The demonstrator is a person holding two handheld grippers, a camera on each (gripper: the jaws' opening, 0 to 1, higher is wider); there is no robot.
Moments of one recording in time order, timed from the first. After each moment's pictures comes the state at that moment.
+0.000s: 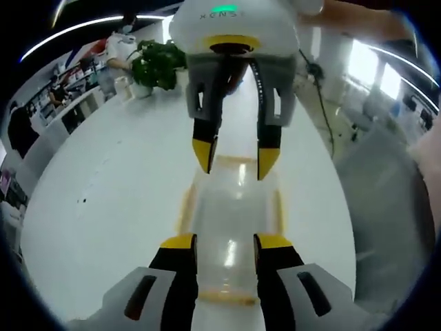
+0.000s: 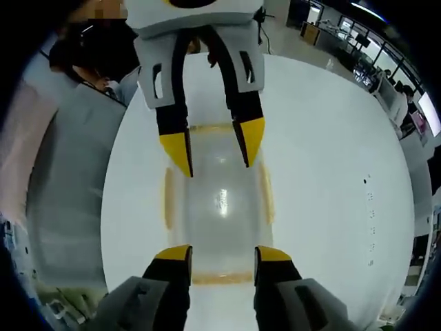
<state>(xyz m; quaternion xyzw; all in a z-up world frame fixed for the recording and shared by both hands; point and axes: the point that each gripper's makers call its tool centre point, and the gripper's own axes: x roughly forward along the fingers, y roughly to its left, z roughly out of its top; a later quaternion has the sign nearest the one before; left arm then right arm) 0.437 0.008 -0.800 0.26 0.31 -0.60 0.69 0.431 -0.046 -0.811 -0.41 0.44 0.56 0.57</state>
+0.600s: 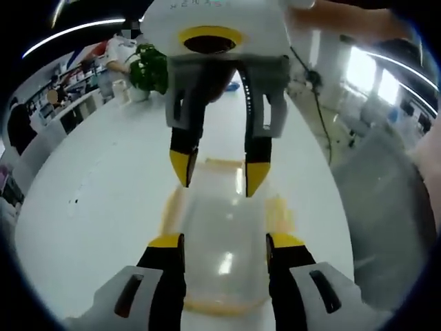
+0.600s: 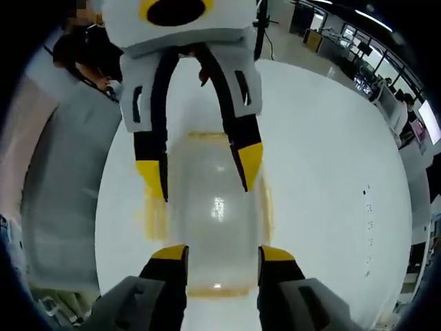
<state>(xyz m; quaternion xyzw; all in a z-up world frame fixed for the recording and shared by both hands) 0.422 -0.003 -0.803 0.23 0.30 -0.62 0.69 0.435 -0.028 -0.812 -0.41 0.41 0.57 0.58</state>
